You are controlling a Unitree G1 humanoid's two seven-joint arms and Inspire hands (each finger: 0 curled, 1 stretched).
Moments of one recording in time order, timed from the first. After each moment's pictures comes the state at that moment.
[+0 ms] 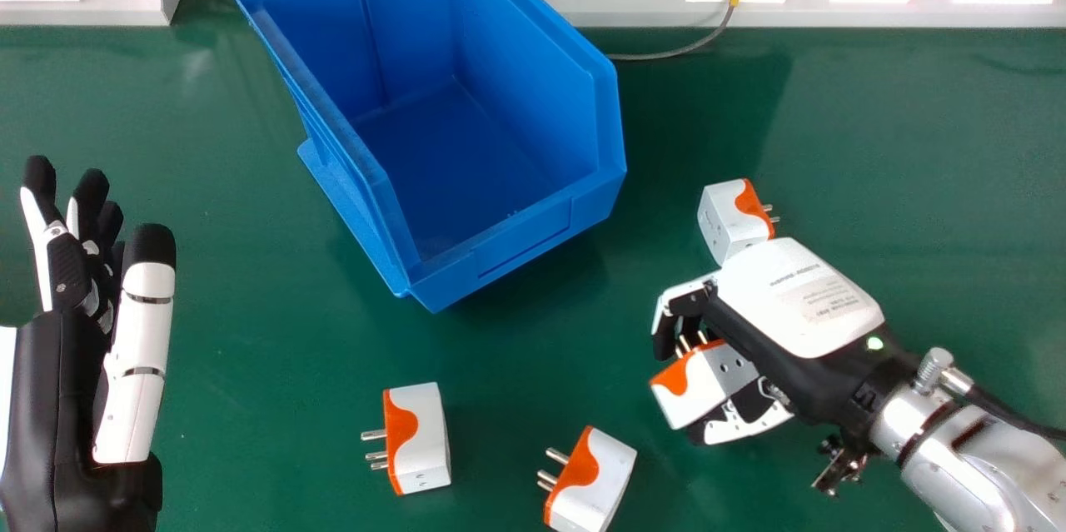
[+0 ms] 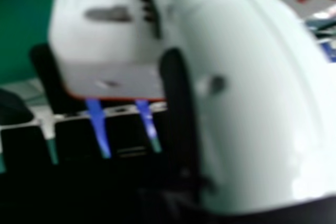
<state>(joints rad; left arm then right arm) 0.46 0.01 0.24 -0.46 -0.08 -0.24 -0.03 -0.24 -0.64 0.36 0.30 -0.75 -0.49 -0.15</state>
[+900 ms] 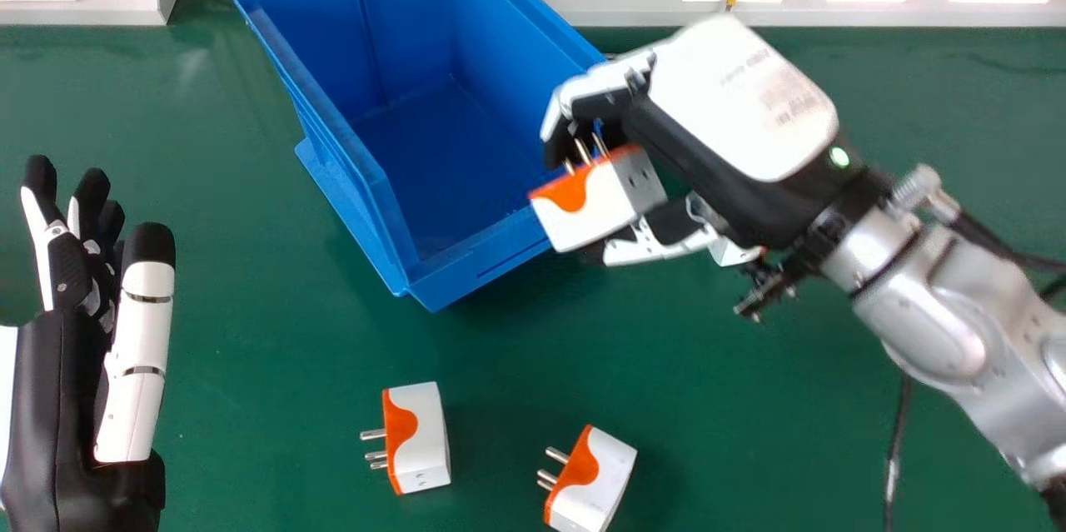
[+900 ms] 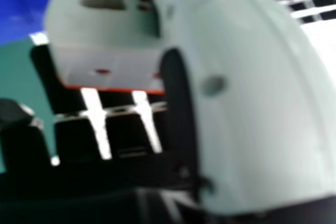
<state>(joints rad) 0.46 0.01 0.24 -0.46 -0.08 -0.24 -0.03 -0.57 -0.52 0.28 0.19 -0.72 -0.56 -0.06</state>
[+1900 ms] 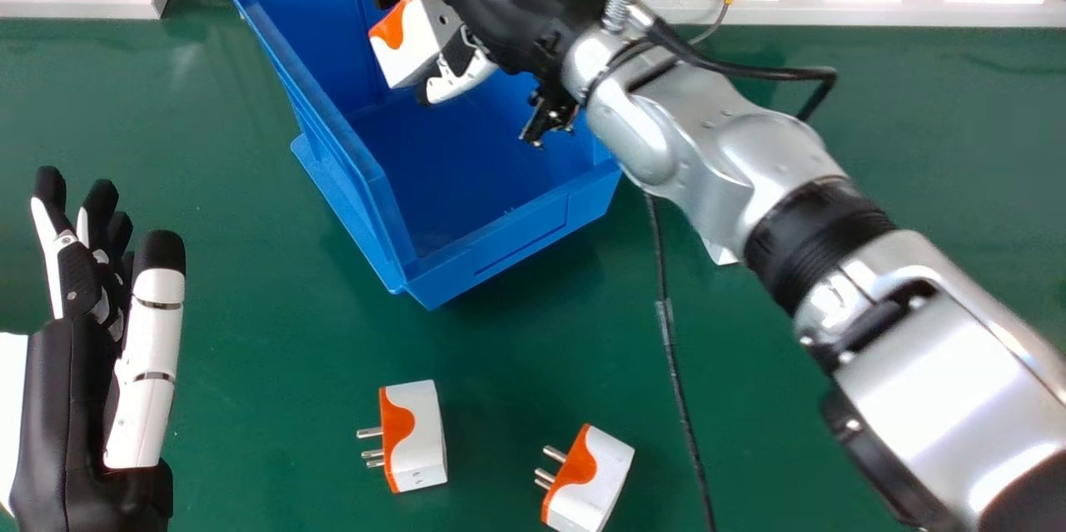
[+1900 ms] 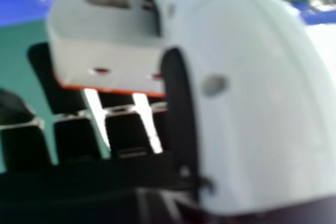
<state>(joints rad) 0.48 0.00 0.22 -0.47 -0.08 -0.23 -0.01 -1.30 -0.03 0.54 1.18 -0.90 -0.25 -0.31</state>
